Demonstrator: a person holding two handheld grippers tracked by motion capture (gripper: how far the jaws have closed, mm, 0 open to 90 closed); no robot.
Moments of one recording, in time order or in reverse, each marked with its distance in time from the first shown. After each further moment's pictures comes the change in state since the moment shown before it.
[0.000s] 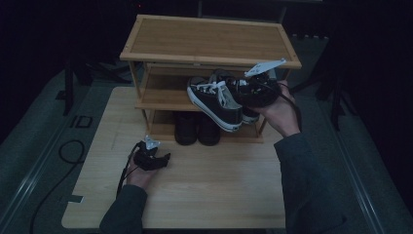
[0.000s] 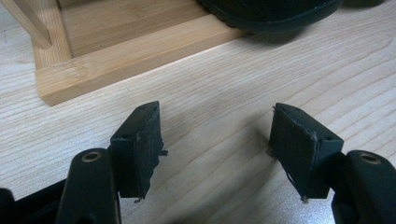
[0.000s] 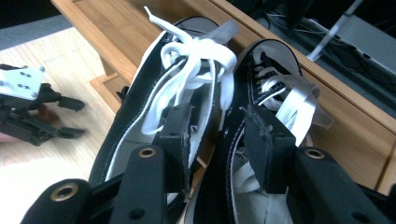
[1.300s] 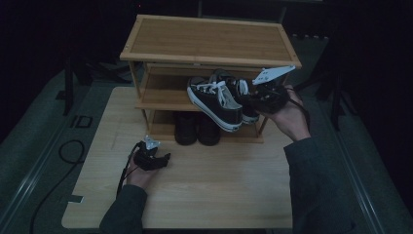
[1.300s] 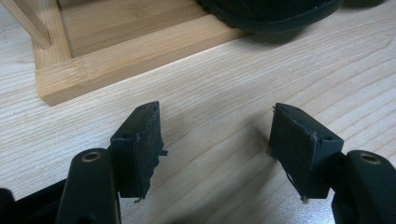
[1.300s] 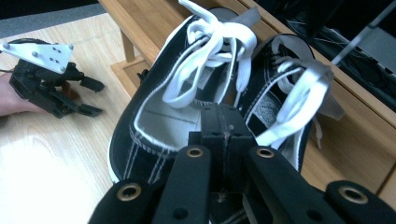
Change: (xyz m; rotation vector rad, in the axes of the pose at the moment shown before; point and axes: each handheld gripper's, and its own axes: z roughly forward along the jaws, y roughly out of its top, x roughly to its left) left arm 0.000 0.000 0.000 -0.002 -0.001 -0.003; right arm -0.002 -0.017 -0.017 -0.008 0.070 -0.080
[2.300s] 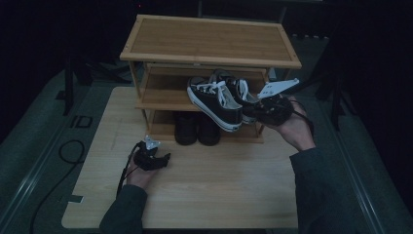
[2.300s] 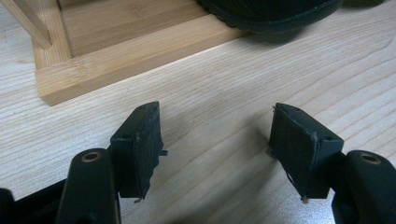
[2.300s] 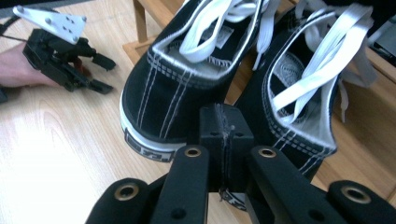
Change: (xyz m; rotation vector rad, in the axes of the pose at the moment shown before) left arm 0.000 0.000 0.000 0.000 0.001 -0.001; right arm 0.004 -0.033 0.001 0.018 0.049 -0.022
